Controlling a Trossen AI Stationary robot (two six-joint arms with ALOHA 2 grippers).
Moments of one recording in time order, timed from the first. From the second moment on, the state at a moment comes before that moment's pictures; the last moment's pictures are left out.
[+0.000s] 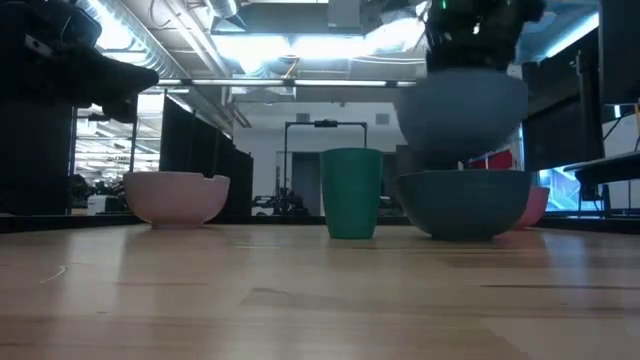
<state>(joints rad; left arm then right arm) -0.03 0.01 0.01 0.02 -0.08 0.00 -0.37 1.30 1.01 -0.91 -0.20 0.21</state>
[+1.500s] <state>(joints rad) -0.03 0.01 0.01 0.02 -0.08 0.00 -0.67 1.66 1.09 -0.96 0.09 0.10</state>
